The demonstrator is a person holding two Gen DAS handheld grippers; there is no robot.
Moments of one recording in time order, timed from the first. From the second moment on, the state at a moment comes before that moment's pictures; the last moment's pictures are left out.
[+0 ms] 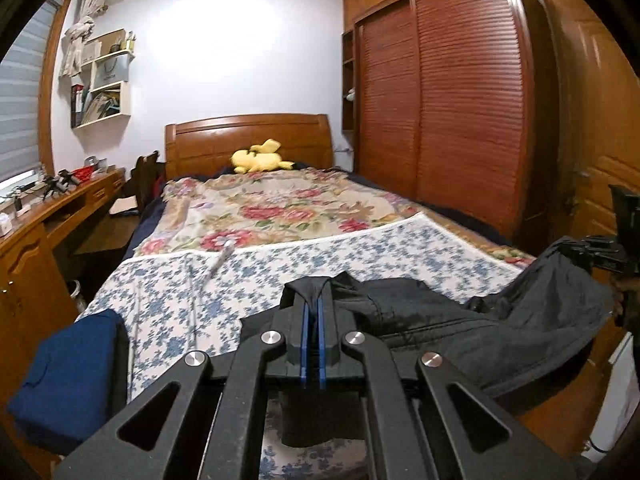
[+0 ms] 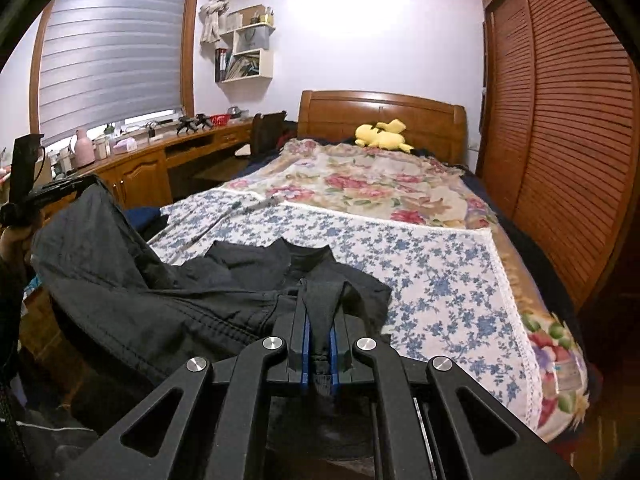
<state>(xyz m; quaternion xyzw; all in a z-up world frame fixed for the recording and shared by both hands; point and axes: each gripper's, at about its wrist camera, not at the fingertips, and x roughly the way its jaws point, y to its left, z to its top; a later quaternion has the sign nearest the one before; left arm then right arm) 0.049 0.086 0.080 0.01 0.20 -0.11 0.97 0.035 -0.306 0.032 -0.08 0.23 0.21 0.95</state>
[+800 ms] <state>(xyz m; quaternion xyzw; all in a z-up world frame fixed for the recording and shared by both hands) 0.250 0.113 -0.018 -0.03 0.25 -0.02 0.97 0.291 -0.228 -0.044 -0.08 0.24 0.14 0.96</state>
